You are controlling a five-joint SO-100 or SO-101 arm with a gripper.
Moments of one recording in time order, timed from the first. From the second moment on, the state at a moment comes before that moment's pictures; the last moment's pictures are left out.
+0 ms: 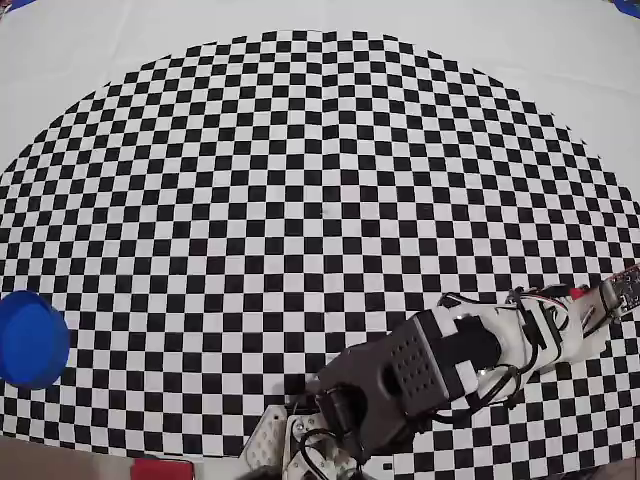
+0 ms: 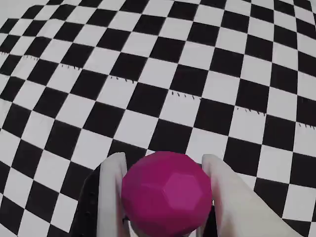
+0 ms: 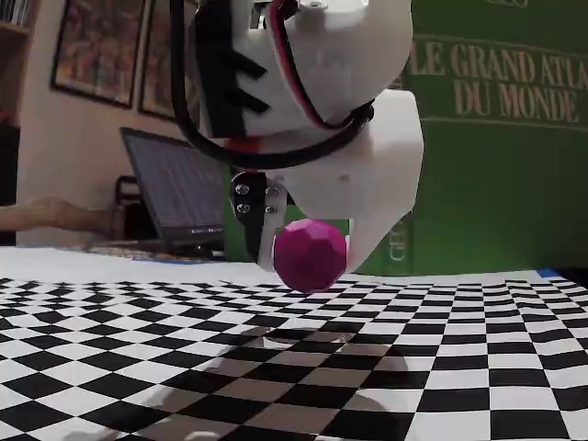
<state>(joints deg) 72.2 70.0 112.7 -6.5 -89.5</state>
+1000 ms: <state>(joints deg) 72.2 92.8 128.1 -6.5 -89.5</state>
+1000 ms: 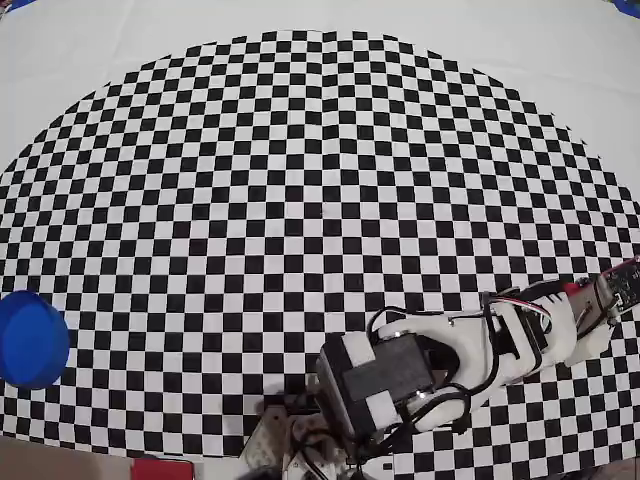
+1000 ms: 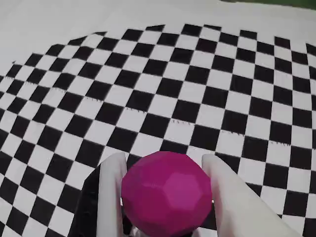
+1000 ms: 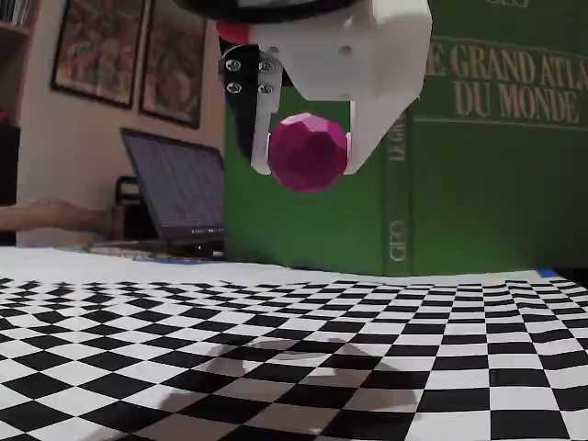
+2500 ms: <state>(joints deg) 57.9 114.3 139.5 -6.5 -89.5</state>
